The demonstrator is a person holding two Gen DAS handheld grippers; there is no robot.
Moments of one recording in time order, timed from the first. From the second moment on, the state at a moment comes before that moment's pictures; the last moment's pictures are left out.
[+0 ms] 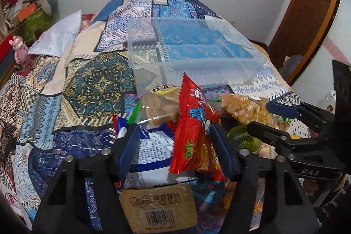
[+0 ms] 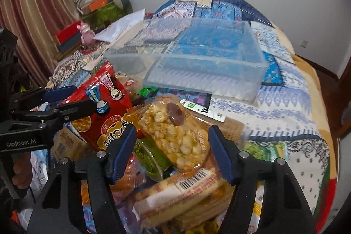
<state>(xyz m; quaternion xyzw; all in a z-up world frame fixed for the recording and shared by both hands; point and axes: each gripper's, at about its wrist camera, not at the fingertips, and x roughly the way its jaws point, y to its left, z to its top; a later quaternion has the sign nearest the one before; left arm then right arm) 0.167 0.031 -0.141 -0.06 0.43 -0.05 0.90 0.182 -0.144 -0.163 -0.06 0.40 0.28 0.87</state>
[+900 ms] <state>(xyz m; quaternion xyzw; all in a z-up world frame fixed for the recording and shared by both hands) 0.171 0.007 -0.141 -0.02 0.43 -0.08 0.90 0.213 -0.136 -0.181 -0.06 0.44 0.30 0.84</state>
